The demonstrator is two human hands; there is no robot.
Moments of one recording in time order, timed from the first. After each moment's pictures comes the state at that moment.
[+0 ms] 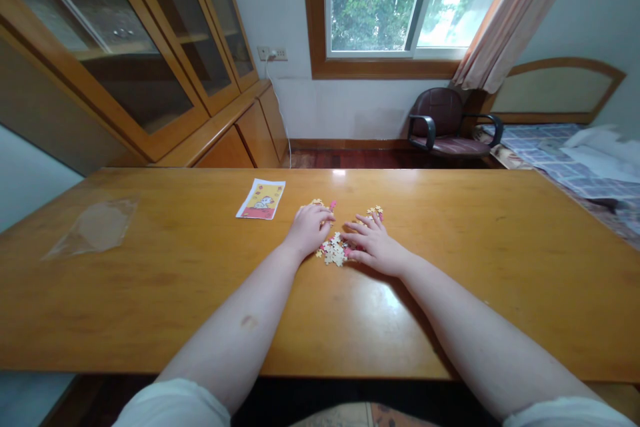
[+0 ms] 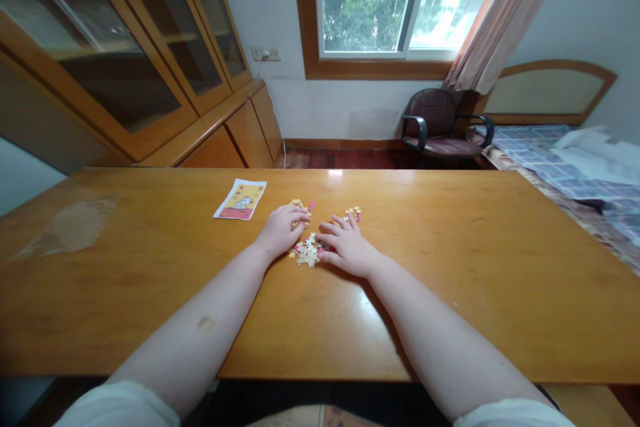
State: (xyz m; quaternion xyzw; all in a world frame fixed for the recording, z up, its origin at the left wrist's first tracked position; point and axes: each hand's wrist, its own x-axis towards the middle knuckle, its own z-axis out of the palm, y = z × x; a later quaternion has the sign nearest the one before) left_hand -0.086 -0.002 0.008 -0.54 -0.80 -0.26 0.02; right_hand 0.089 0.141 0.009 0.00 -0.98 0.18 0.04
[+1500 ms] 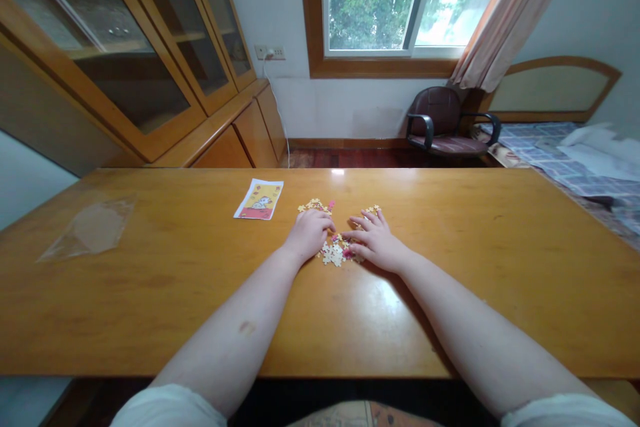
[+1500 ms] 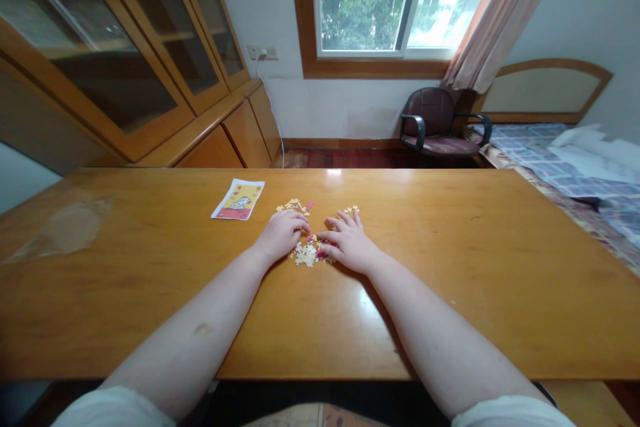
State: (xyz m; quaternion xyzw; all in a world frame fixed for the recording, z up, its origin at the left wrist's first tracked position) left_hand -0.080 -0.004 0.011 -0.58 -0.79 -0.21 -0.01; right_hand 0.088 0.148 0.003 -0.04 -0.98 0.15 0.08
